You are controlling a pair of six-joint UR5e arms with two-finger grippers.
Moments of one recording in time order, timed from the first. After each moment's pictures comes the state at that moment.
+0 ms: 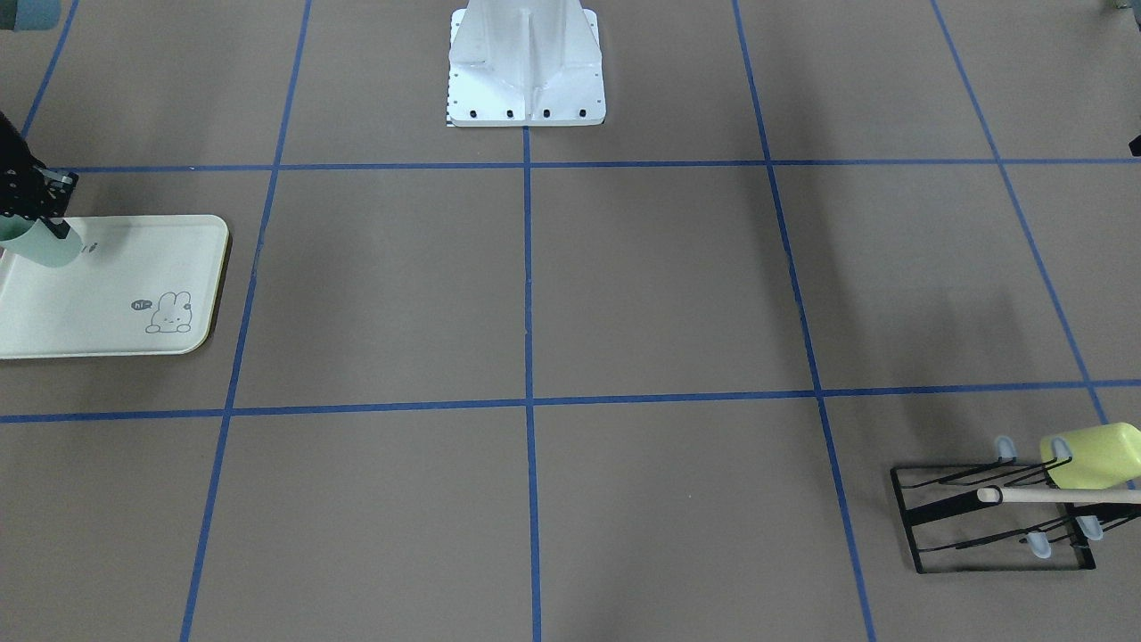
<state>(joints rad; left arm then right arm) -1.54 -1.27 -1.86 -1.60 -2.36 0.05 0.91 -1.86 1.97 -1.07 2.00 0.85</state>
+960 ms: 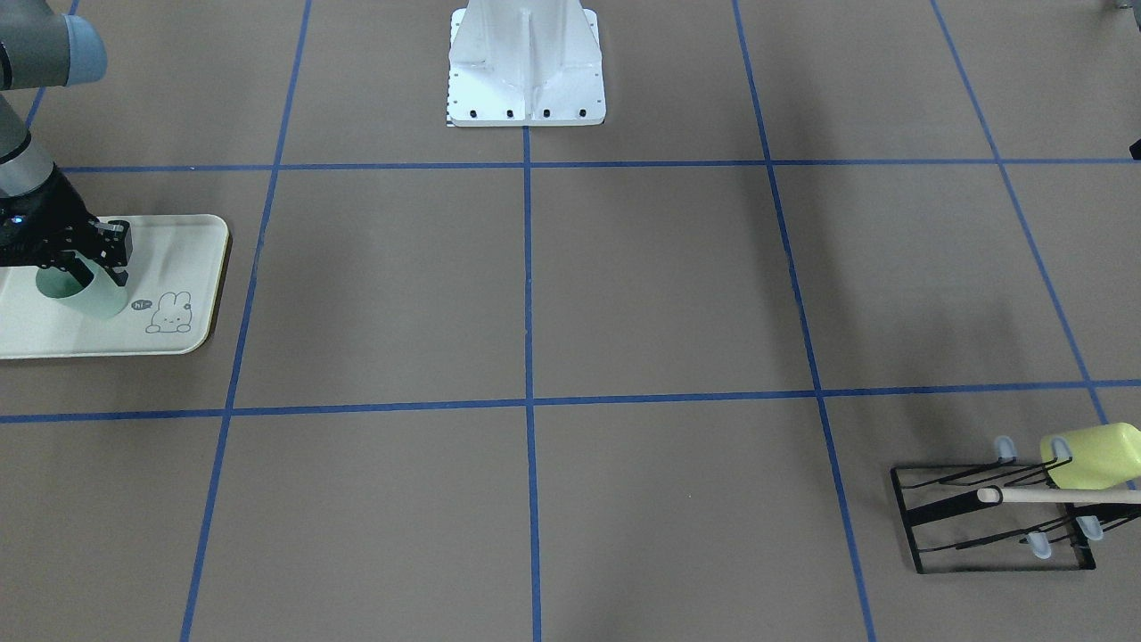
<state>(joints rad) -1.54 -1.29 -1.86 -1.60 -2.36 0.05 0.88 -1.74 1.89 -1.07 1.97 0.86</state>
